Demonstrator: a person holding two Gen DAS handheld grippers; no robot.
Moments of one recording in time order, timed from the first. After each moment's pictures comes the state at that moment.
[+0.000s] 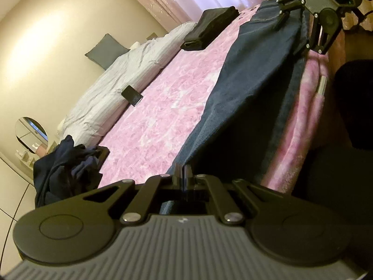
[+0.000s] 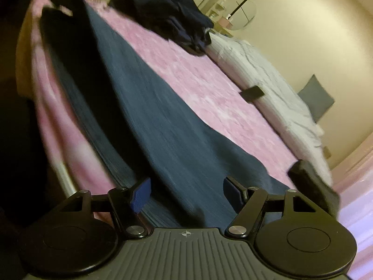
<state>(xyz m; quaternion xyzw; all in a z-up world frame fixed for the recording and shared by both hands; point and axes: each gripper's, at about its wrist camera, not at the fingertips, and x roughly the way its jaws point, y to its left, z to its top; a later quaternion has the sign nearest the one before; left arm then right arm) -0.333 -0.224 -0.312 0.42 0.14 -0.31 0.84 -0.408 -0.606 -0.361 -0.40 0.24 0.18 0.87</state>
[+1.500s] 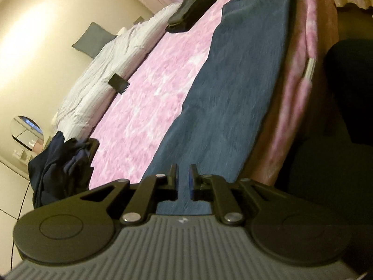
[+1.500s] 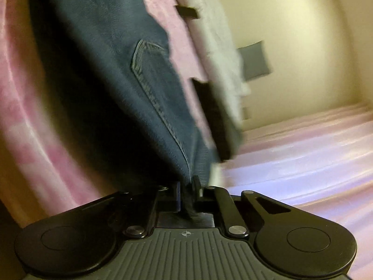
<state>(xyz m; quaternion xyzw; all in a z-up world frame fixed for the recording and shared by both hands) -0.349 -0.270 -0.332 0.46 0.18 -0.30 0.81 -0.399 -0.830 -0.386 -0.56 0.26 -0.07 0.78</state>
